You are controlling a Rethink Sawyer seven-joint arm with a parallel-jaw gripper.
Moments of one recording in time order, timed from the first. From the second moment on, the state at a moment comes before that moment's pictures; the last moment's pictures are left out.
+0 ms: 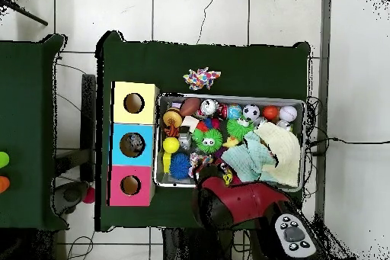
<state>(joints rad) -0.45 -0.67 0.09 2.00 -0.67 -0.10 1.58</state>
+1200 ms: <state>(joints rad) -0.51 -0.47 0.07 1.93 -0.69 -0.17 1.58</state>
